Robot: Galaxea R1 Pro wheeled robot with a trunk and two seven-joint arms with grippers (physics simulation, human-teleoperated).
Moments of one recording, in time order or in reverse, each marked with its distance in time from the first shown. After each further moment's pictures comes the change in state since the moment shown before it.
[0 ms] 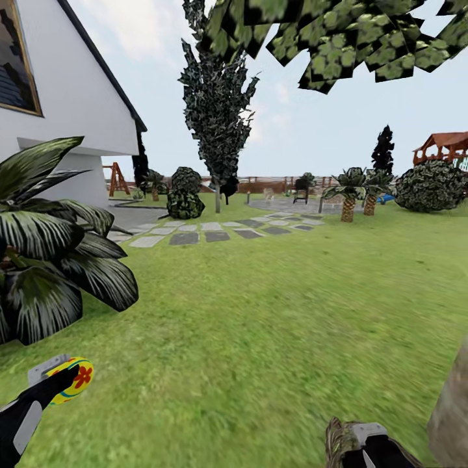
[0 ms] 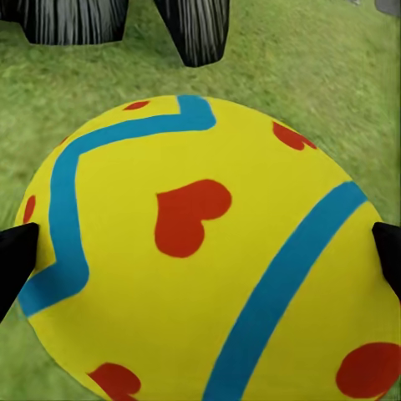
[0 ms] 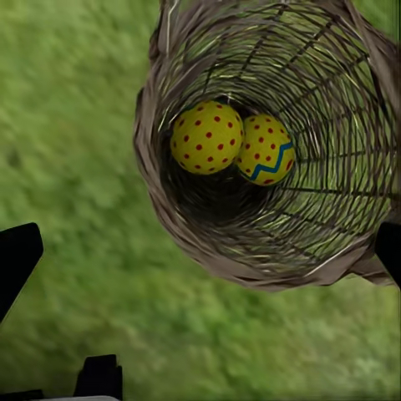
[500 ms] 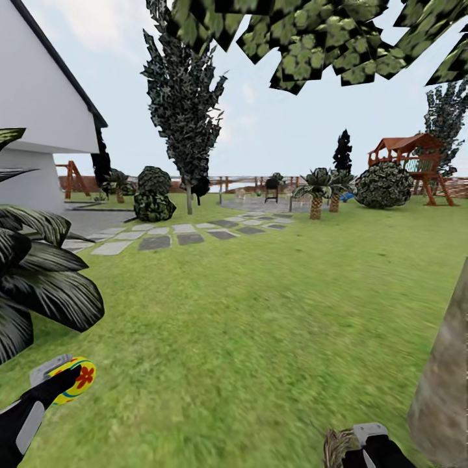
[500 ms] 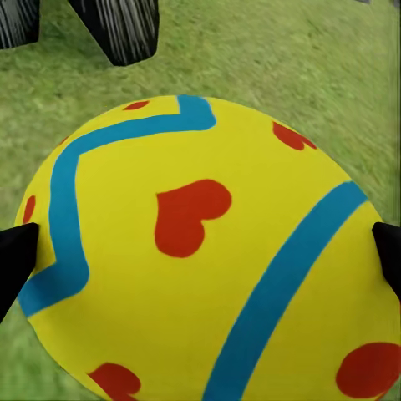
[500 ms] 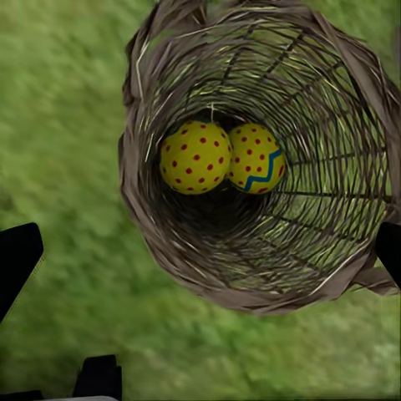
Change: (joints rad) left arm 0.000 -0.008 -0.001 0.001 -0.001 -0.001 0.000; right arm 0.000 -0.001 -0.001 -0.001 0.000 0.000 0.000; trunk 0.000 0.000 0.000
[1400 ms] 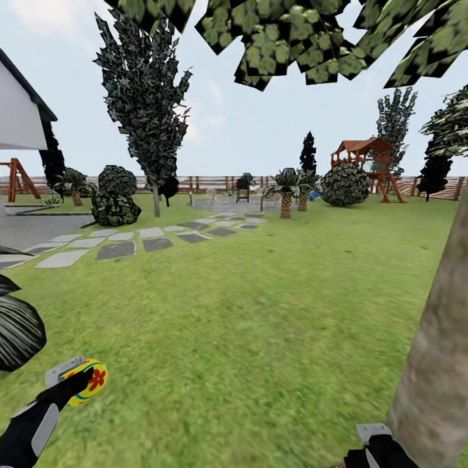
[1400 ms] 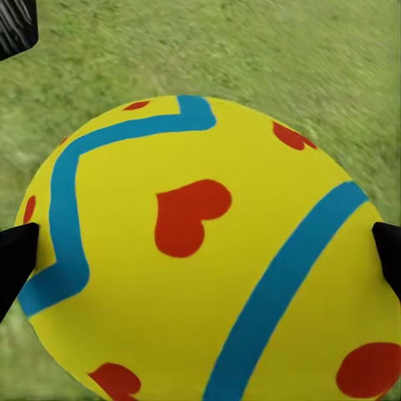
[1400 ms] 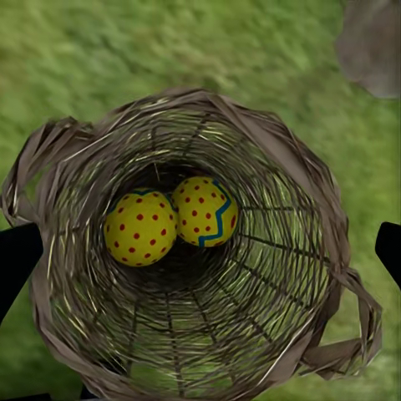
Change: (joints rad) left arm 0.000 -0.045 -0.026 0.021 -0.020 -0.031 0.008; right arm 0.000 -0.001 -0.038 0.000 0.000 0.002 -0.002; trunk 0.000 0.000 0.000
